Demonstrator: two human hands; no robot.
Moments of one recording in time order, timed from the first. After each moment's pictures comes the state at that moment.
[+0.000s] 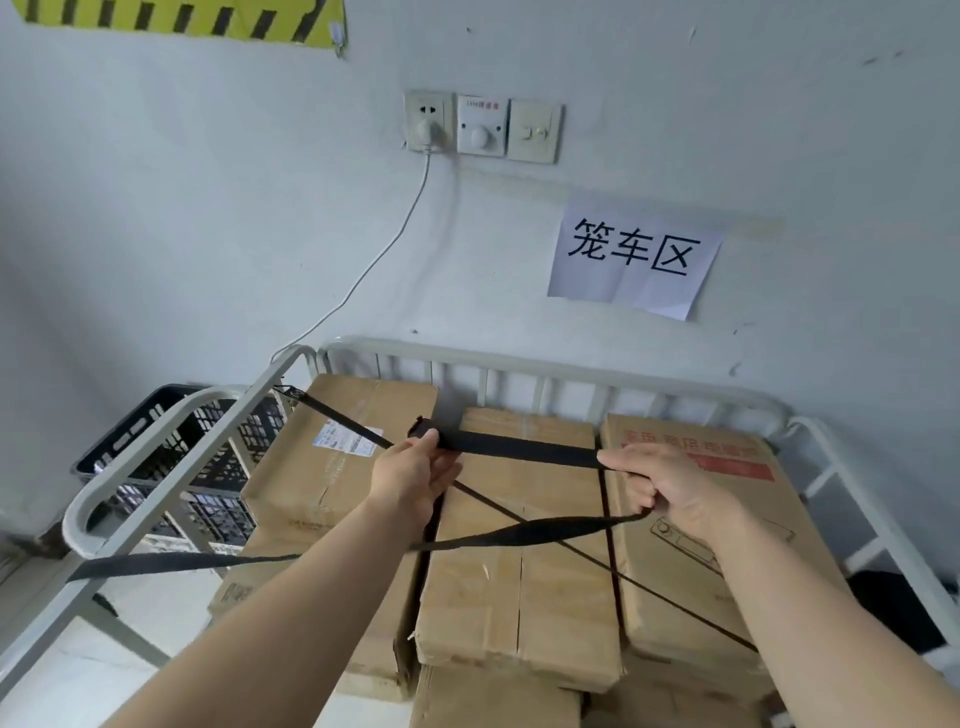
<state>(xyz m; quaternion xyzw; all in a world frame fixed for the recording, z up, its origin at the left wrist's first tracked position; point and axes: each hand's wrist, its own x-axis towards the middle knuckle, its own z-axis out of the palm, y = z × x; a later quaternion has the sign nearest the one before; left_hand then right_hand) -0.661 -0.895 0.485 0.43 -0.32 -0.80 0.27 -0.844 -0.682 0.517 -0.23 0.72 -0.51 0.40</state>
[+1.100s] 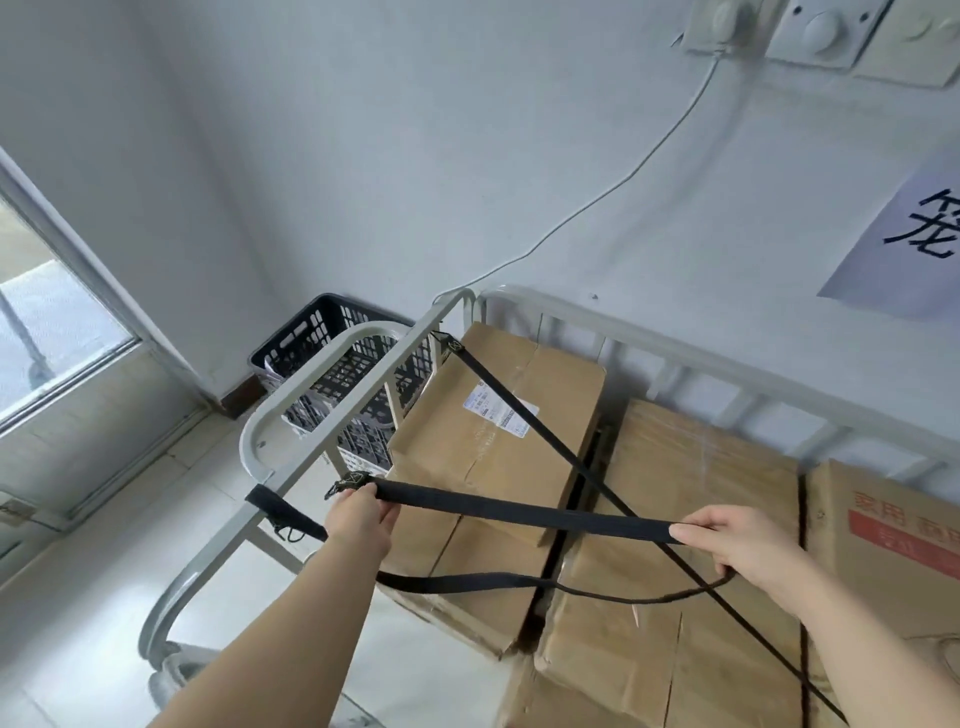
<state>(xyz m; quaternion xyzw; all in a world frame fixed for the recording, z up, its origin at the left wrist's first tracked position) -0.503 -1.083 0.359 0.63 -0.11 -0.67 0.38 -0.828 -0.858 0.427 -0.31 0.84 -0.21 0.38</state>
